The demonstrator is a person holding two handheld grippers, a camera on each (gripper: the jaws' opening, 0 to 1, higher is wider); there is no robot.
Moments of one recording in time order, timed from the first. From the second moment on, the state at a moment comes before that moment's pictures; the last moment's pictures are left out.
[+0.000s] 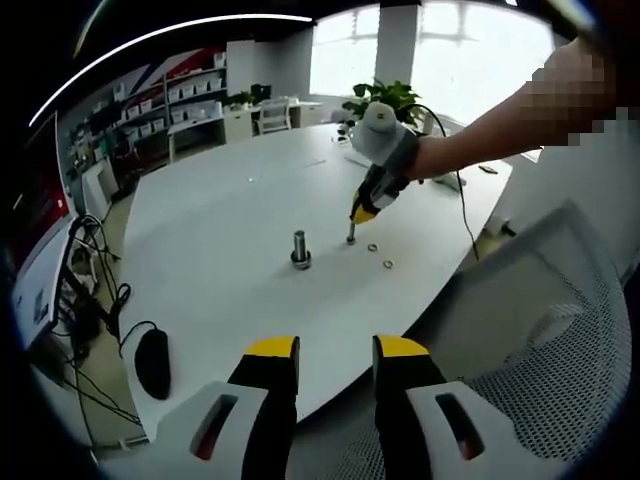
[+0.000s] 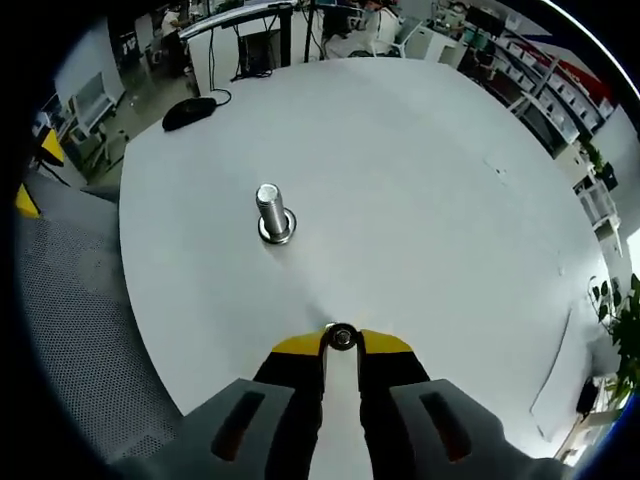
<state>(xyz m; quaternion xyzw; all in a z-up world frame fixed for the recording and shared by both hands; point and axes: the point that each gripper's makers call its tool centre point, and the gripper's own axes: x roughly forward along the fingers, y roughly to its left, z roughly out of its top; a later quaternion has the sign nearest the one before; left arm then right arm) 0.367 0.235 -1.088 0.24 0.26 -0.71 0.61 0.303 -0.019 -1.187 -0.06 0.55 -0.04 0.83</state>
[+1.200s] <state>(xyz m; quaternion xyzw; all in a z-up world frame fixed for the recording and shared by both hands) 0.370 0.235 -1.092 0.25 0.27 -0.70 0.62 0.298 -0.022 -1.234 -0.04 0.60 -0.02 0.80</state>
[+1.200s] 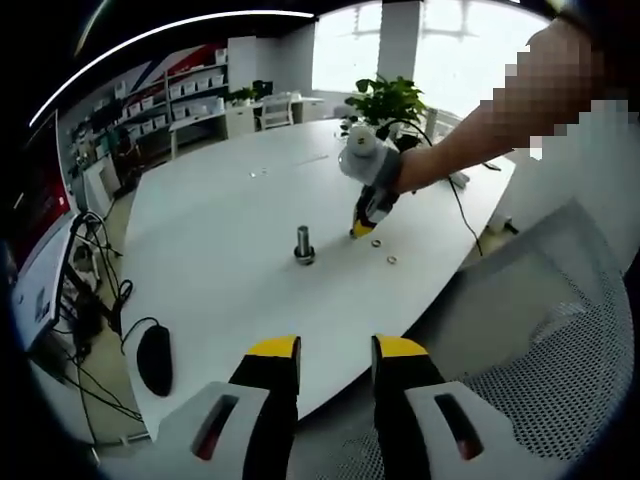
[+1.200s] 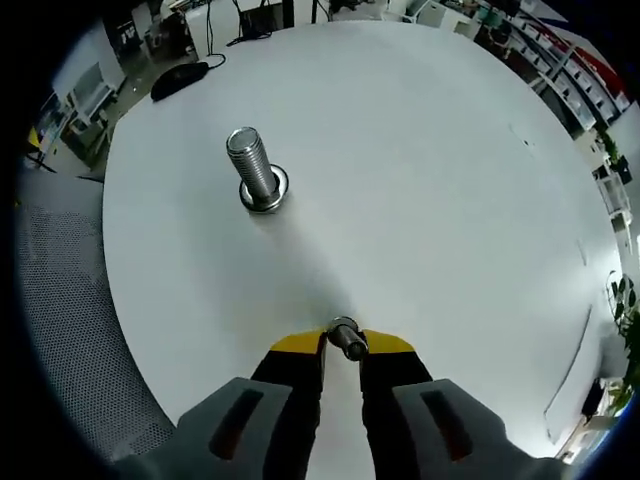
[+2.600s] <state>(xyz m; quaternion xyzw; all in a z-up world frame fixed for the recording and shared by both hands) 0.365 0.235 -1.091 0.25 0.26 -0.71 0.61 0.262 -0.001 -1.241 0.00 0.65 0.00 0.76</state>
